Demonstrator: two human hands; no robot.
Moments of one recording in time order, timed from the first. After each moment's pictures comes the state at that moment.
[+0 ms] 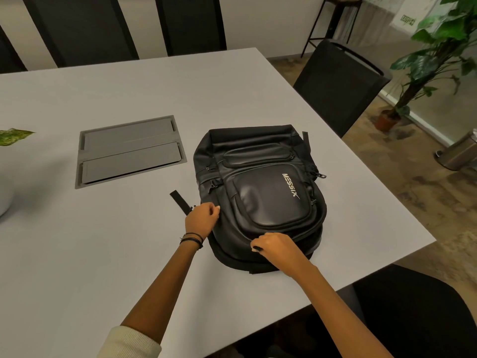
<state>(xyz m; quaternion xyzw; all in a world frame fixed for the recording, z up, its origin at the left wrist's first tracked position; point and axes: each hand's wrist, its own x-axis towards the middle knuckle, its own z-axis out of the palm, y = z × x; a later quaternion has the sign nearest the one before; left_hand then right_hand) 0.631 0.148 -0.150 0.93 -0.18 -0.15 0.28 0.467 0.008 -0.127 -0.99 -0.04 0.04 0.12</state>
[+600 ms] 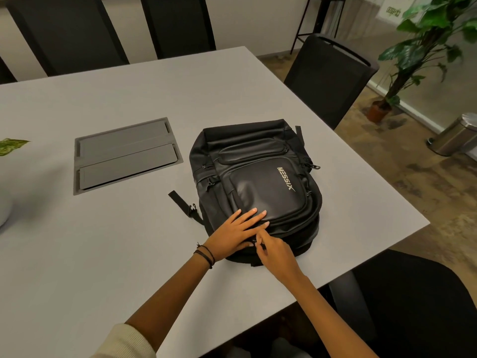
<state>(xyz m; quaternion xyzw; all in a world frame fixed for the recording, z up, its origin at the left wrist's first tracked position) 0.583 0.139 -0.179 0.71 -0.70 0.04 0.09 0.436 0.042 -0.147 -0.94 0.18 -0.09 0.29</state>
